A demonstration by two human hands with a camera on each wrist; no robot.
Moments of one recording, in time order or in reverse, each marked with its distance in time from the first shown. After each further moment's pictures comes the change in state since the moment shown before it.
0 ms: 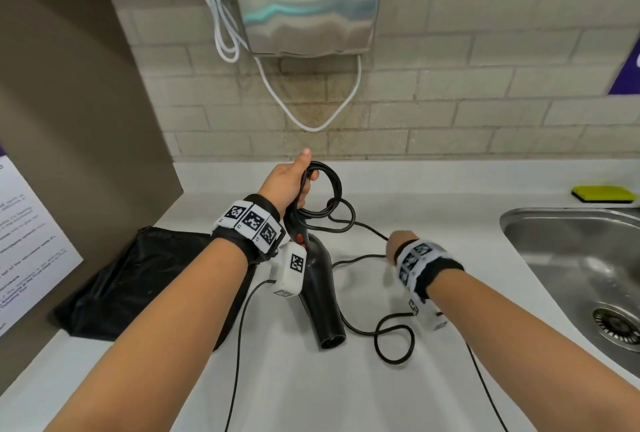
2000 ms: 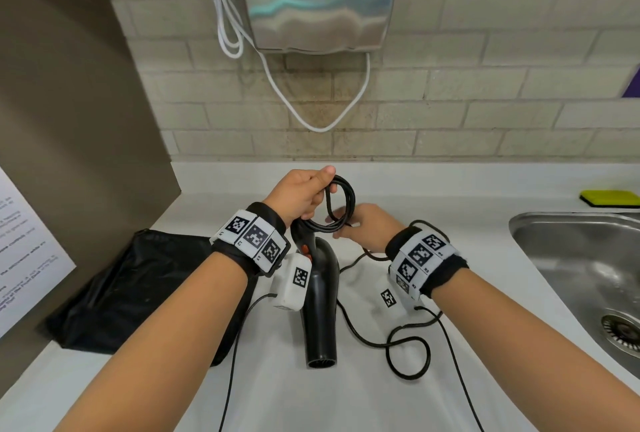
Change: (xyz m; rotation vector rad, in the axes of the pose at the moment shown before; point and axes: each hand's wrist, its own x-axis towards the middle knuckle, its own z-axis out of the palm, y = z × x) left_hand -0.003 -0.002 -0.005 0.053 -0.169 0.039; right_hand -0.014 -0.064 -0.023 0.356 0.060 -0.552
